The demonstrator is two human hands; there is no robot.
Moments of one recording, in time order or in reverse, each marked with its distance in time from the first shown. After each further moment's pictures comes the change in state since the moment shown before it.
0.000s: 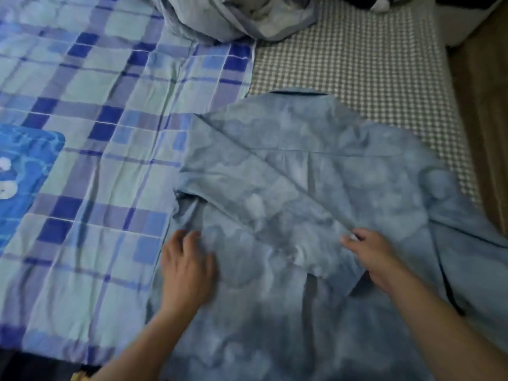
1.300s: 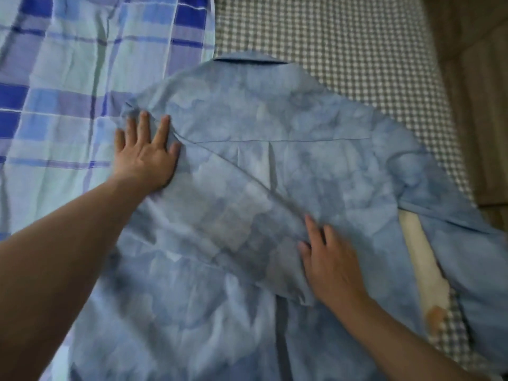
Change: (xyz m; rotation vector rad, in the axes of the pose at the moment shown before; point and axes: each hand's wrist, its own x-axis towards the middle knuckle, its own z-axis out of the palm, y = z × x) left_hand 0.282 -0.013 0.034 0.324 -0.303 0.120; right_hand -0.022 0.007 0.097 -1.089 0.297 -0.435
